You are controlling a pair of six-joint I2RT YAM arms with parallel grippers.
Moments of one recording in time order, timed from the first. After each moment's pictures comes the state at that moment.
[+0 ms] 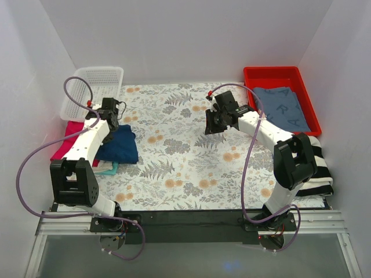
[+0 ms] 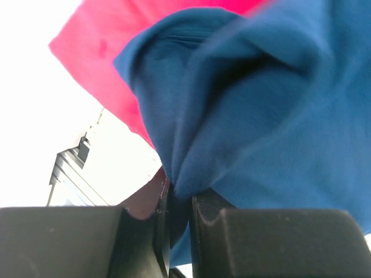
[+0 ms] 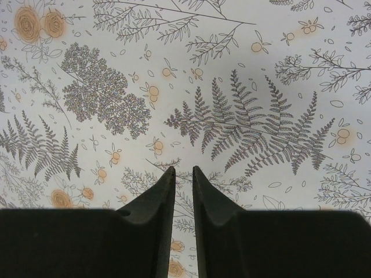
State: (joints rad) left arm -0.10 1.50 1.20 -0.96 -0.71 -0.37; right arm 0.51 1.74 1.33 -0.51 -0.22 0.26
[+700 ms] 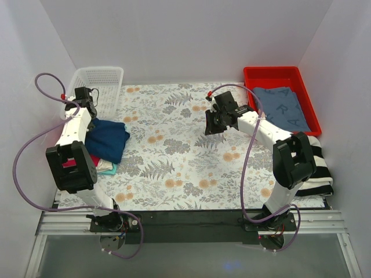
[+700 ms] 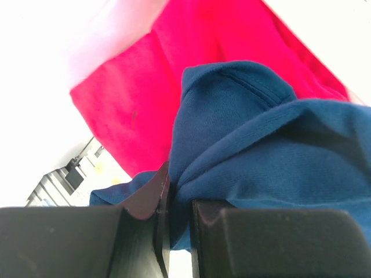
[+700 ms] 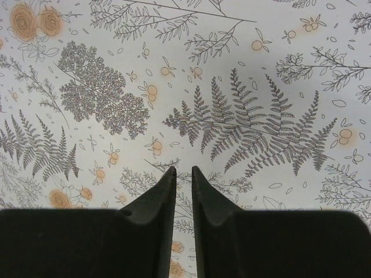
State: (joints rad) left arm 0.21 1.69 1.40 -0.84 -0.63 -0.31; right arm 0.51 1.75 1.33 -0.51 -0.23 0.26
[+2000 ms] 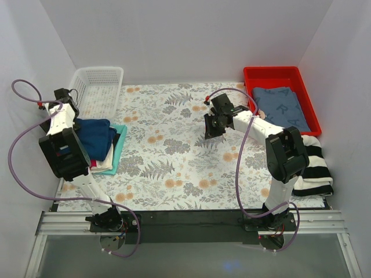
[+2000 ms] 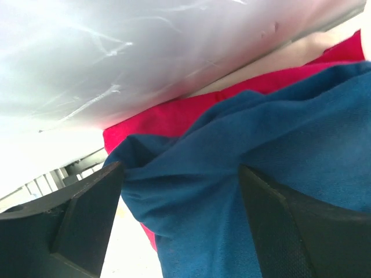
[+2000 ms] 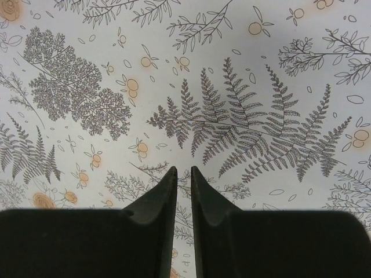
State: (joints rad) left arm 0.41 1.91 1.57 -0.83 -0.69 -0.41; right arm 0.51 1.84 1.35 -0.53 -0.23 0.25
